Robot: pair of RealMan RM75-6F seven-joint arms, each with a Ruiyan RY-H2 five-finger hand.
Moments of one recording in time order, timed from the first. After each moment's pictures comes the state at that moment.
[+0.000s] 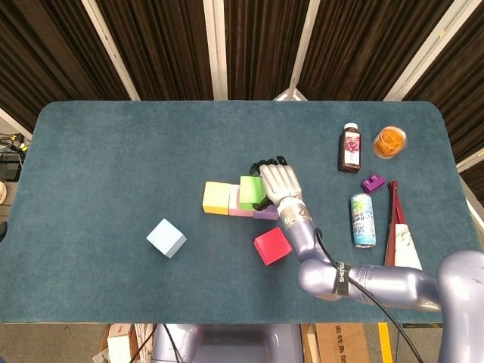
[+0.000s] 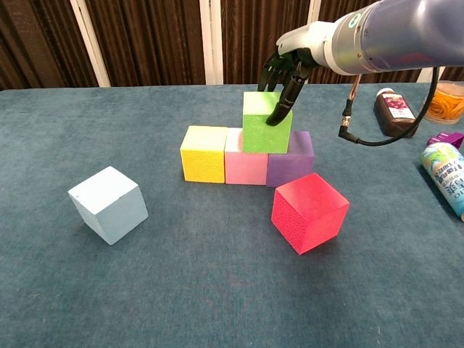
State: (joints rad) left arm -0.10 -1.25 -0.28 -1.52 1.23 1.60 0.10; right arm 1.23 -1.42 0.32 -1.69 -0.13 1.02 -0.63
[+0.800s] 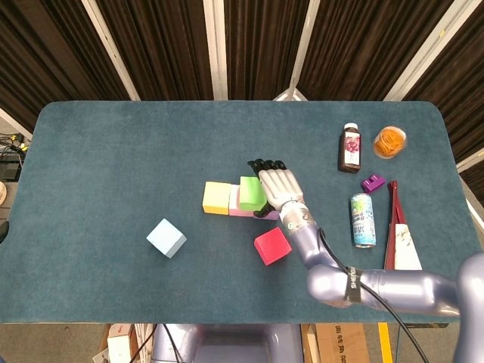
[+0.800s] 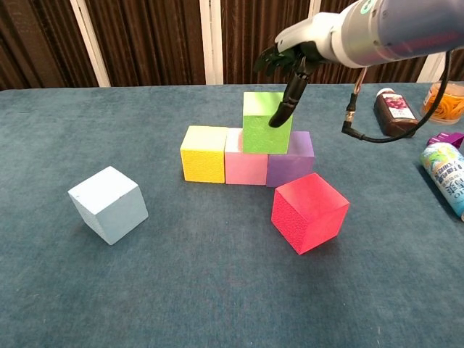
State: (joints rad) left arm -0.11 -1.24 -0.27 -1.51 1.25 1.59 0.08; right arm 1.21 -1.31 0.32 -1.83 -0.13 1.00 -0.64
